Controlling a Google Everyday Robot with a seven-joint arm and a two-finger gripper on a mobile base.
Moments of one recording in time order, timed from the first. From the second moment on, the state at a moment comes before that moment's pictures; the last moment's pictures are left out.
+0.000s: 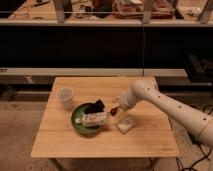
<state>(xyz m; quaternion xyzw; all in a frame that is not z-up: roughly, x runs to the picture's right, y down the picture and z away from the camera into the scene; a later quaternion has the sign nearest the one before) 0.066 0.117 0.855 -0.25 -0.25 0.02 0.93</state>
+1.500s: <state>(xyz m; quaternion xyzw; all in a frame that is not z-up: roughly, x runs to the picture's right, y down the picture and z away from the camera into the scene) 0.071 0.125 0.903 -0.25 -0.23 0.03 0.94</state>
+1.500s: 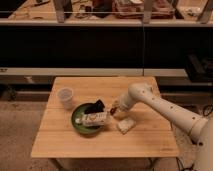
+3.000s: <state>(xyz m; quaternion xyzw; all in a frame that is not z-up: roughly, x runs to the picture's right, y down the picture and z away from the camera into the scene) 0.072 0.132 0.904 -0.26 -0.23 0.04 0.94</state>
